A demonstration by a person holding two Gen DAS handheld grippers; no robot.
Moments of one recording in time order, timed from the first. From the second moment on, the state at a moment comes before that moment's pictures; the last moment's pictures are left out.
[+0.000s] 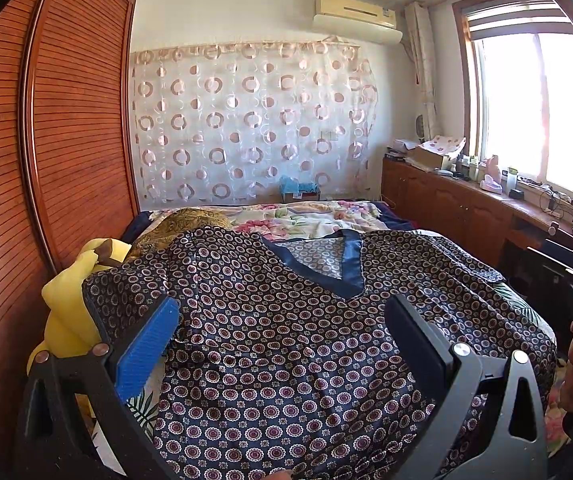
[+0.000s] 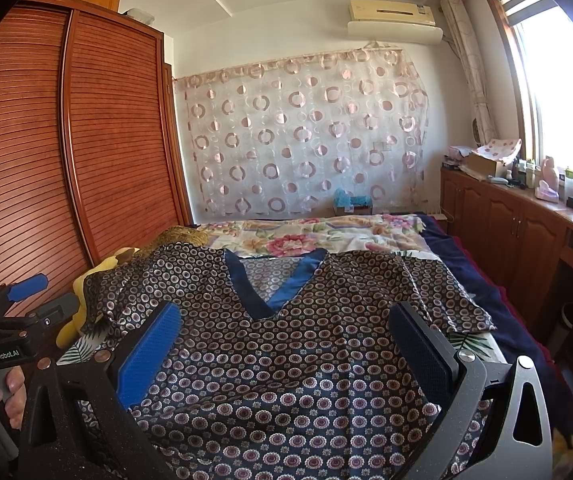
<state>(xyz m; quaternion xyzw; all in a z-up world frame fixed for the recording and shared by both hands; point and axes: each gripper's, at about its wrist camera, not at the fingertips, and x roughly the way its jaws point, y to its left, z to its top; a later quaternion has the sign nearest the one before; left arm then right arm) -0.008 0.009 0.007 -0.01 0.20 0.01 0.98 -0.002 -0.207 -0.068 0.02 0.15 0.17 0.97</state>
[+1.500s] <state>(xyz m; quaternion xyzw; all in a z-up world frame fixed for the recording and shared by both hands) -0.008 0.009 0.008 -0.01 0.20 0.01 0.98 -0.002 -0.206 -0.071 0.02 0.15 0.18 0.97</state>
